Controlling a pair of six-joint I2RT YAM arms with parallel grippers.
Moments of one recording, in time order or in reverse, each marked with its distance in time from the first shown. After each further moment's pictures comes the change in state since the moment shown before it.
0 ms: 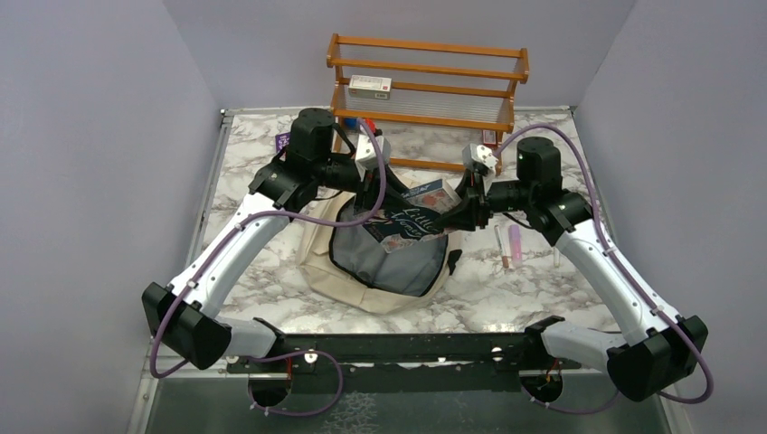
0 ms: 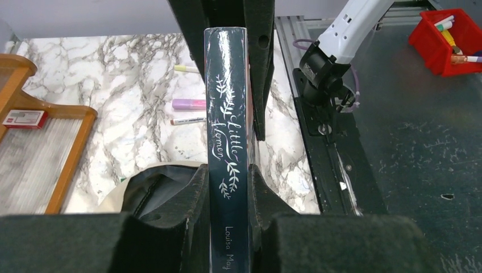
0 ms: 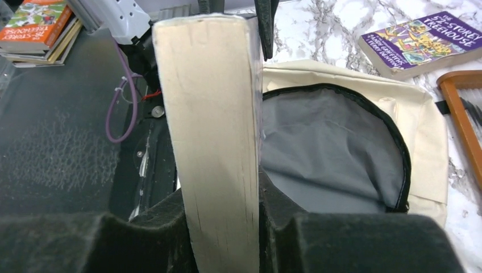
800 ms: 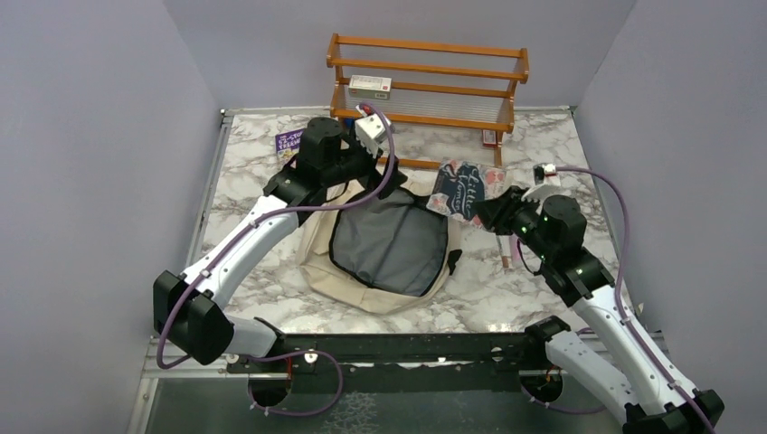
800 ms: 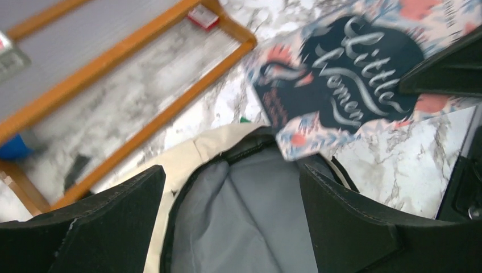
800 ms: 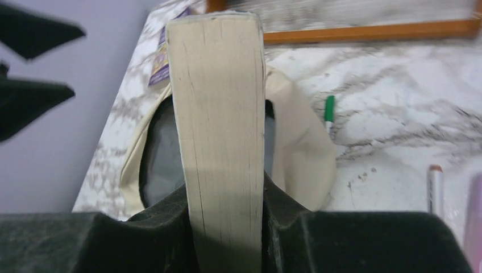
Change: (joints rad) left arm -0.005 0.034 -0.078 0.186 -0.653 -0.206; right arm -0.001 -0.418 -0.398 0.205 0.974 0.785
